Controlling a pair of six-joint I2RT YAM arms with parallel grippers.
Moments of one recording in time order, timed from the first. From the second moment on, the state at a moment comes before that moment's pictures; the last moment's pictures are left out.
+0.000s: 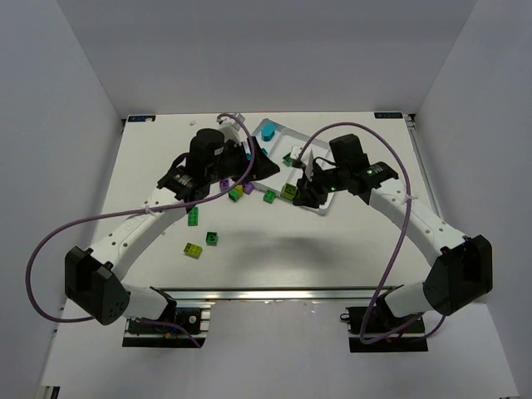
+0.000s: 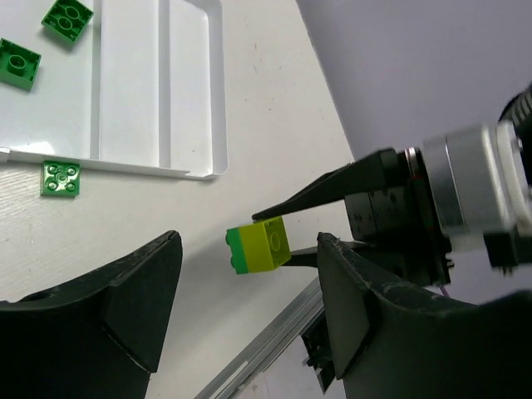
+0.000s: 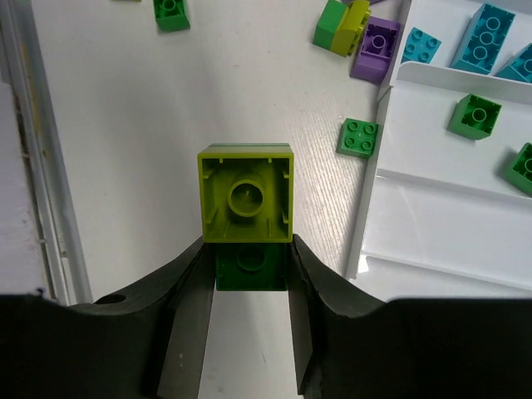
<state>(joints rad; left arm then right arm) -0.57 1.34 1.21 -0.22 0.29 -0.65 0.51 1.42 1.23 -0.60 -0.70 -0.55</state>
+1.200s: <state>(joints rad) -0.57 1.57 1.35 -0.22 0.29 -1.30 0.60 1.26 0.85 0.23 -0.18 -0.92</state>
